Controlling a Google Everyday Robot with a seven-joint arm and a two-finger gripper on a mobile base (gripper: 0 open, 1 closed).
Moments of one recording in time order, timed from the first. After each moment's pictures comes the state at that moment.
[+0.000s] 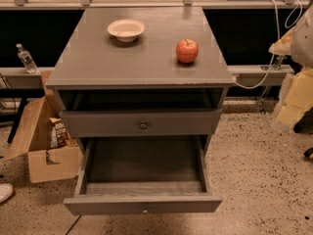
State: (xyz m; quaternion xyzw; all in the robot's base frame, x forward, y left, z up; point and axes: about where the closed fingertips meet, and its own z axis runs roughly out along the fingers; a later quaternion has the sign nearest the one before) arm 0.438 -0.217 0.976 -0.60 0.78 -0.03 0.16
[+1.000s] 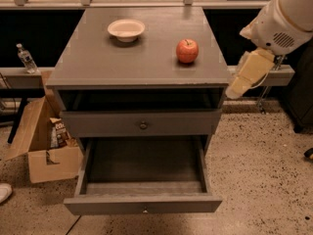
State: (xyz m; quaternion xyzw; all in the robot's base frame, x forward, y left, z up) arm 0.533 -0.180 0.964 -0.57 0.78 0.00 0.25
